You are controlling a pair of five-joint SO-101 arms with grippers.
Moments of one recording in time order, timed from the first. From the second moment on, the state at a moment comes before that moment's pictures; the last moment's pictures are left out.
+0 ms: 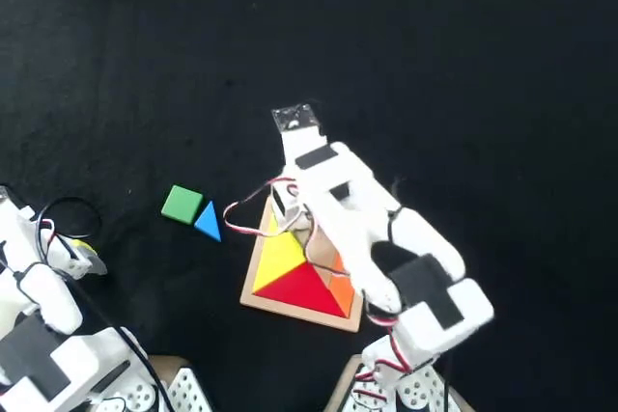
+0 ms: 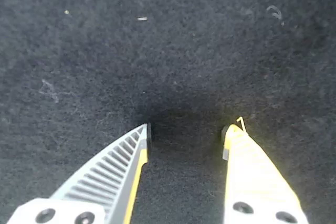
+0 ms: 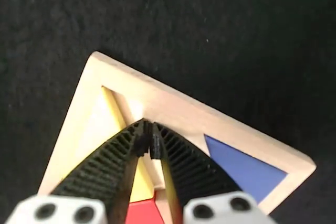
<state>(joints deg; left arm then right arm) -49.8 -8.6 50.6 59.3 -1.5 -27.9 10.2 29.1 58.7 -13.7</state>
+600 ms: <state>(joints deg) -49.8 -8.6 50.6 59.3 -1.5 -33.4 31.3 -4.4 76.4 -1.3</state>
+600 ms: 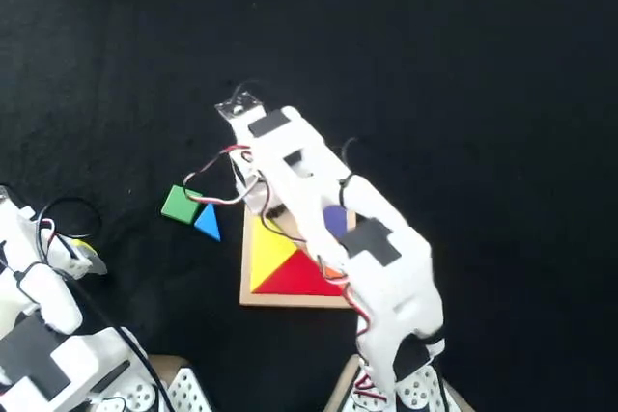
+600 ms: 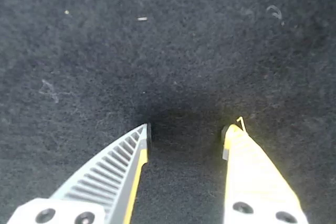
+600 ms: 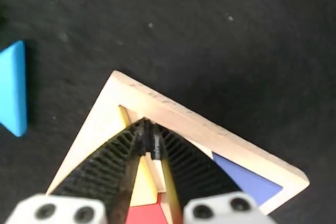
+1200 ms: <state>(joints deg) -49.8 -8.6 50.6 59.3 -1.5 -34.2 43.4 -35.5 92.2 -0.5</state>
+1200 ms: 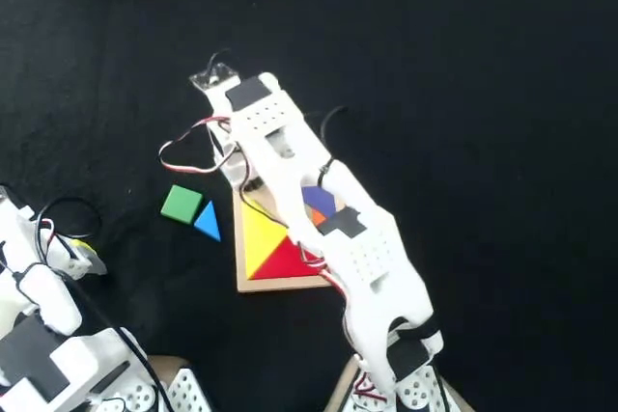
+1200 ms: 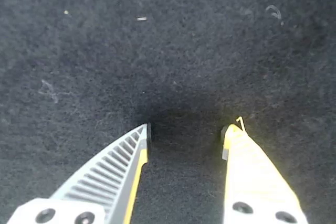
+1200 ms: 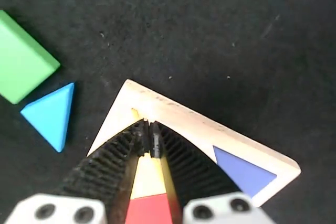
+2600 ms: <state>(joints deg) -76.1 -8.1 50.4 61.2 -16.6 -52.0 60.2 -58.9 92.8 19.5</state>
